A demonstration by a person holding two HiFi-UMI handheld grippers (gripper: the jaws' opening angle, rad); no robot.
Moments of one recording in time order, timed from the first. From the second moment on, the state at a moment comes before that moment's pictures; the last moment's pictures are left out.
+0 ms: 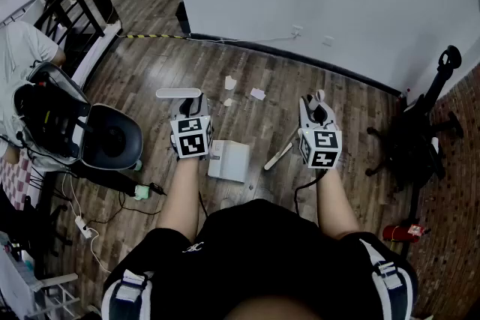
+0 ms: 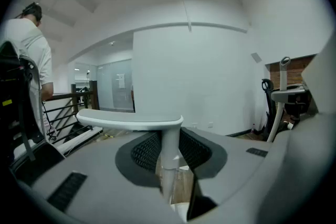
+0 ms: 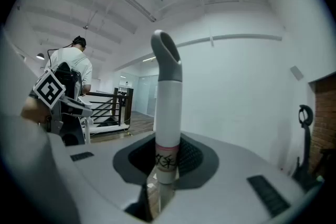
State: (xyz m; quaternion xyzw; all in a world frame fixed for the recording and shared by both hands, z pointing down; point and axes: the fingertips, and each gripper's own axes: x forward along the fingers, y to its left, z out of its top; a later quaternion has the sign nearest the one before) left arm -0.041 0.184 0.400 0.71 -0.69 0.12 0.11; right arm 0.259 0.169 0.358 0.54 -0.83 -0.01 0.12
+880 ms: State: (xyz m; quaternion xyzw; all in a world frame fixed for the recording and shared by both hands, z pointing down) left arm -0.050 0.169 0.412 0.72 -0.68 0.13 0.11; right arm 0.261 0.150 0.366 0.56 -0.82 0.01 0.11
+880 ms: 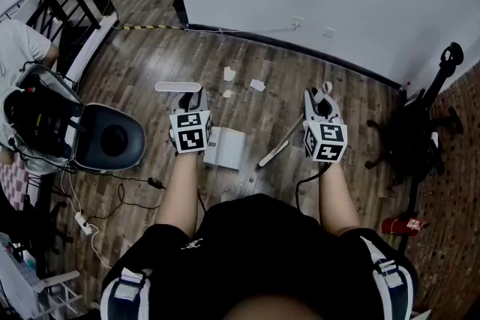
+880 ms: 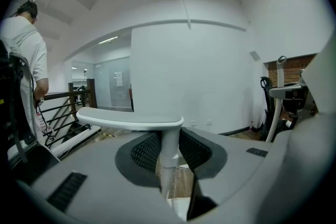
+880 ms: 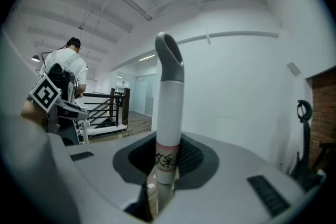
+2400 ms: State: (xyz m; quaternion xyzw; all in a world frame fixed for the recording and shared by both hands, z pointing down) left arm -0.164 -0.020 0.435 0.63 -0.75 0.15 0.14; right arm 0.222 -0.073 0.406 0.51 -0.85 0.03 0.13
